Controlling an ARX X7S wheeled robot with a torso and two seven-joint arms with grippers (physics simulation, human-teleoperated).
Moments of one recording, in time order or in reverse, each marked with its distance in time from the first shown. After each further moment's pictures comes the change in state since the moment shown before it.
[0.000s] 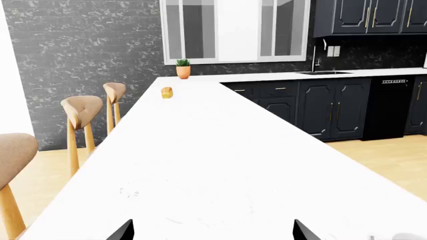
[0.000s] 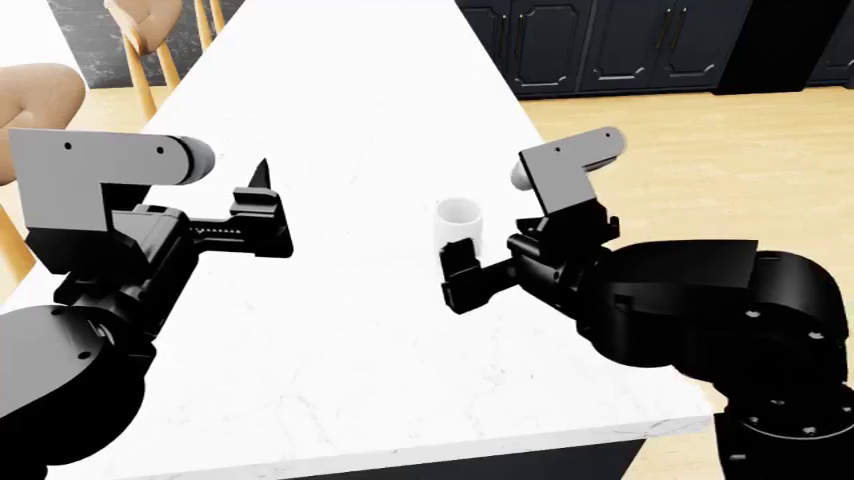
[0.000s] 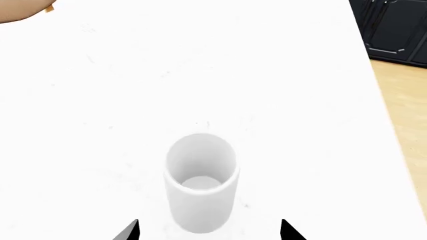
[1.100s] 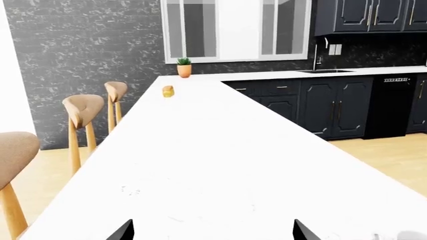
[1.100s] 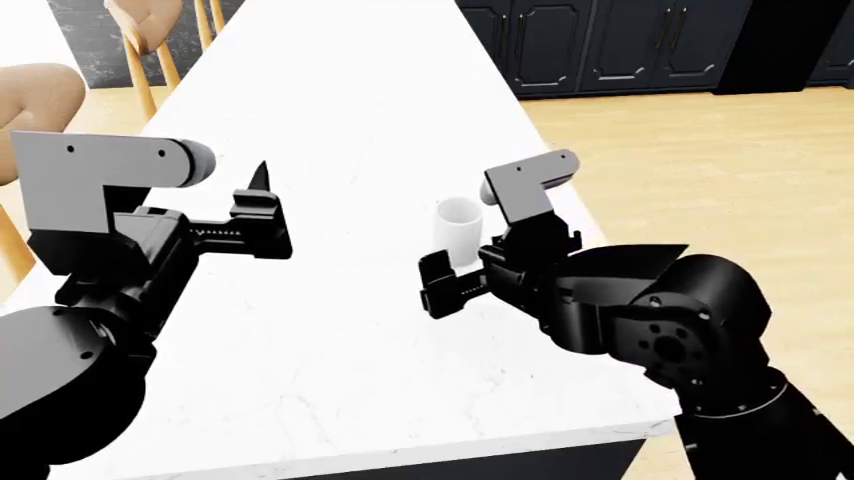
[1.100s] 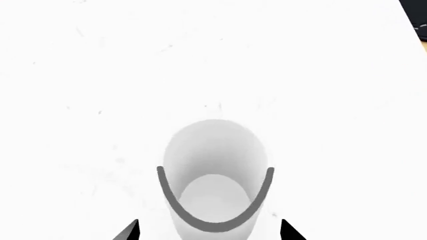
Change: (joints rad) left arm 0.009 -0.016 0.019 -0.010 0.009 0.028 0.005; right arm 0.015 -0.050 -0.161 0.196 -0.141 -0.154 -0.133
